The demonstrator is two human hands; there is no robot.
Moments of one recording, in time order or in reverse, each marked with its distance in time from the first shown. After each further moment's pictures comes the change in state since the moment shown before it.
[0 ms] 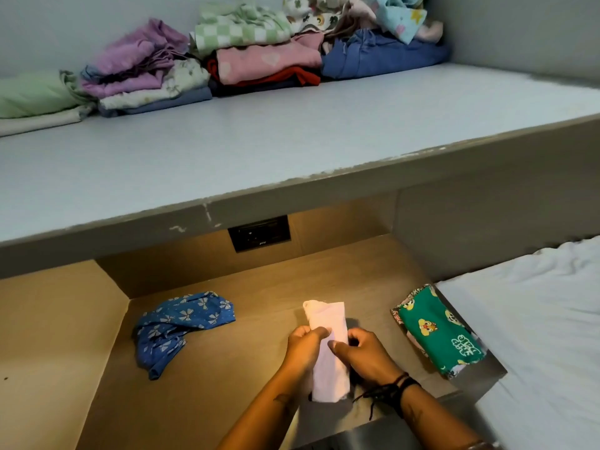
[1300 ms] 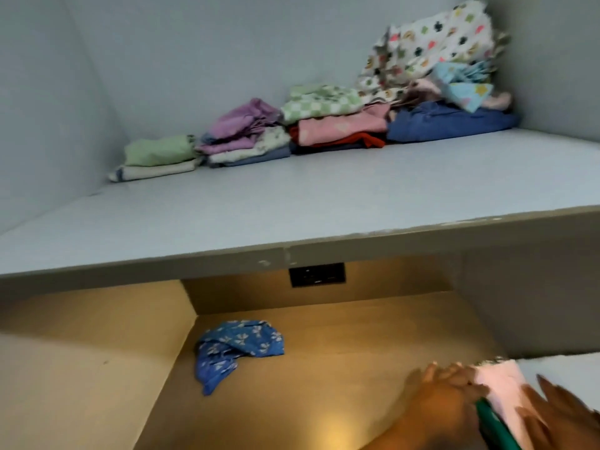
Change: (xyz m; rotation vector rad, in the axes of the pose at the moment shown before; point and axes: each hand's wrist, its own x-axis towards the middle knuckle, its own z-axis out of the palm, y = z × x) left_hand -0.015 0.018 0.101 1.281 -0.273 0.881; right_hand 0.037 0.093 -0.206 -1.016 0.294 -0.221
